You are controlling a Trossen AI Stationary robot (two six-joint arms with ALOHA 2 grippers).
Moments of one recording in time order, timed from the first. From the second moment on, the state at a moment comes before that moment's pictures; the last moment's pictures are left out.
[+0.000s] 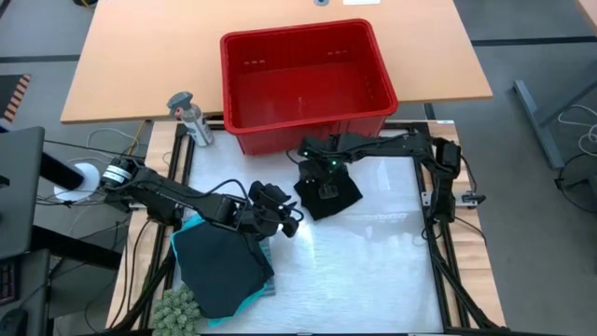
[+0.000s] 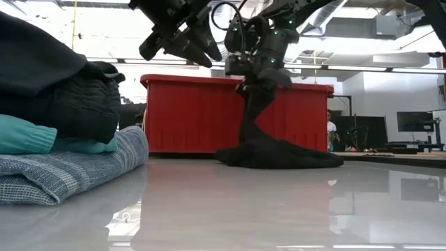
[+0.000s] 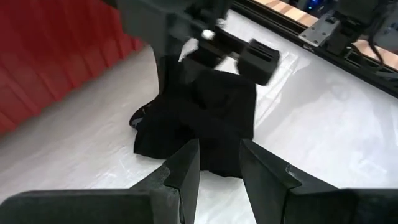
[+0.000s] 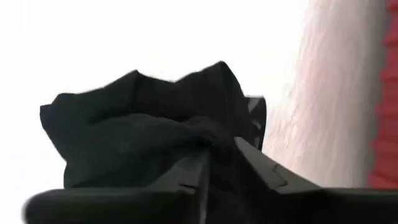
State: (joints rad) left arm -0.27 1.57 1.11 -0.23 -0.75 -0.71; right arm -0.26 1.88 1.49 -0.78 -0.07 -0.51
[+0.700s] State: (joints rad) left arm -0.13 1.82 1.15 0.18 -0.69 -0.56; right arm -0.34 1.65 1.49 -1.13 -0.13 -0.50
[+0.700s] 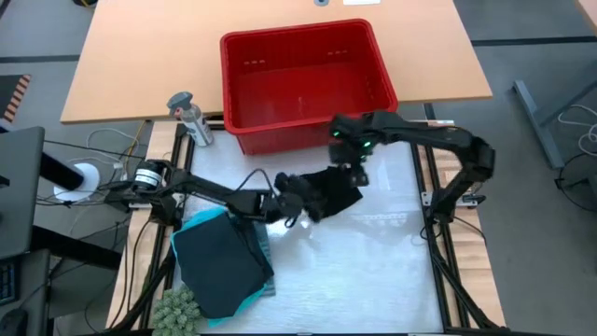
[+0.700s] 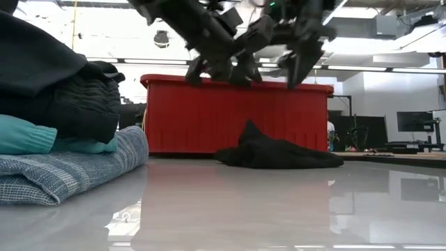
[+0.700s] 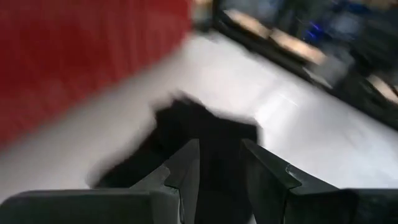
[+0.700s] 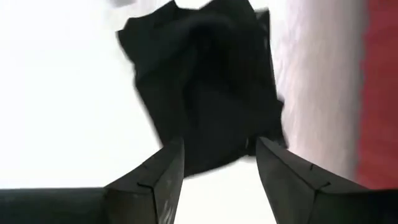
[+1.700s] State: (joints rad) left arm 0.18 2.07 1.76 -0.55 -0.12 -0.27; right arm -0.51 0.82 1.49 -1.48 -0.17 -0.01
